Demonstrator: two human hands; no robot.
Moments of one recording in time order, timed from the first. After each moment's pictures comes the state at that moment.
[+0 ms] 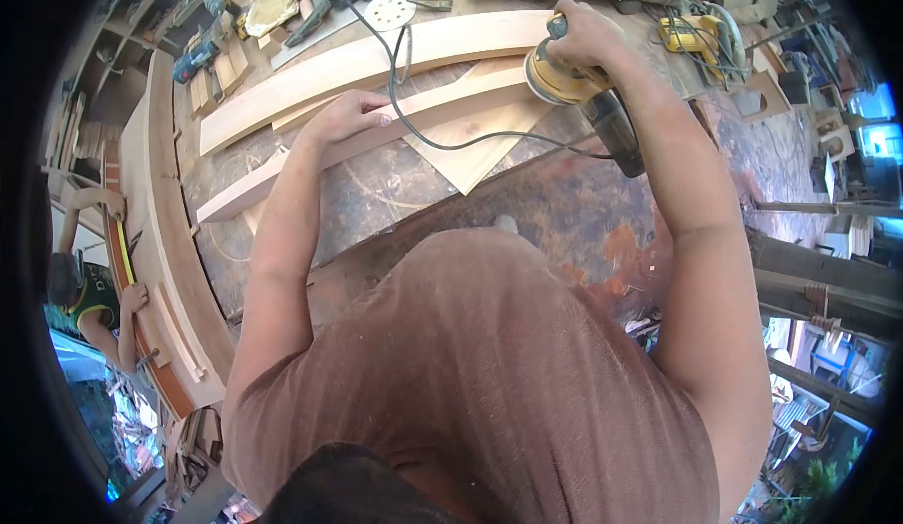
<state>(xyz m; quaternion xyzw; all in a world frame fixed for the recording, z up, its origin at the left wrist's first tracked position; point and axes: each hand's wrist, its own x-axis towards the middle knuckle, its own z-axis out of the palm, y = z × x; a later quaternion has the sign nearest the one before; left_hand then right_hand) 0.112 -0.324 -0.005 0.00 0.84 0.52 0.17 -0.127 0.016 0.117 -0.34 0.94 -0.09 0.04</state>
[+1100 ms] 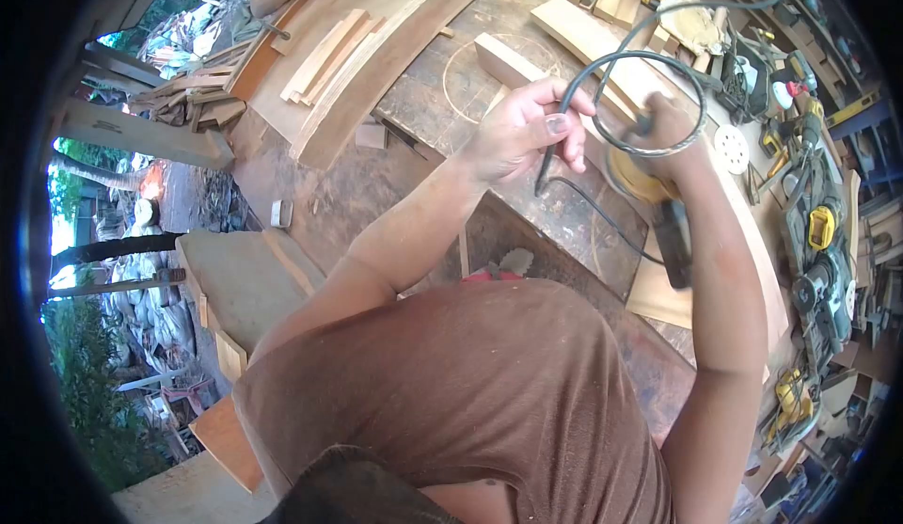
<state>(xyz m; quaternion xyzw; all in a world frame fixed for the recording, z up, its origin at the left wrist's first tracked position) 0.350 -0.276 0.116 -0.04 0.48 0.78 -0.39 0.110 -0.275 0.122 -0.71 0.69 -0.12 0.08</state>
